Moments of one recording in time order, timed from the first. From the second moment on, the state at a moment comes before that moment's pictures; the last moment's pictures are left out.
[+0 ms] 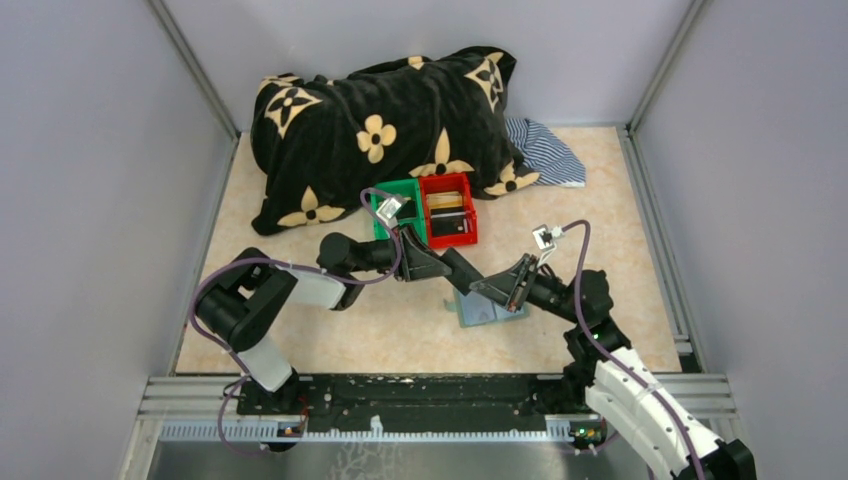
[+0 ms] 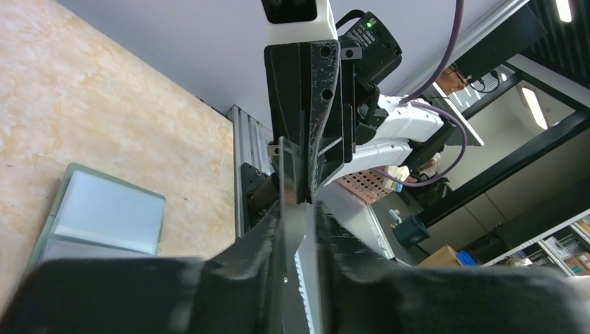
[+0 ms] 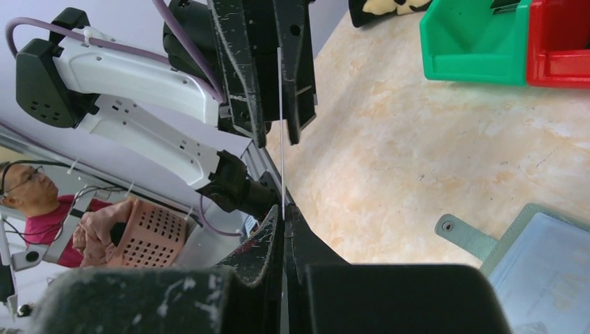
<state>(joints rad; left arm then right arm) -0.67 1.69 0.57 1.55 0.89 -1.13 0.42 0.55 0.22 0.38 -0.67 0.89</state>
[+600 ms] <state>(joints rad) -0.67 1.69 0.59 1.55 0.88 -1.13 0.42 0.54 0.22 0.38 -0.68 0.89</state>
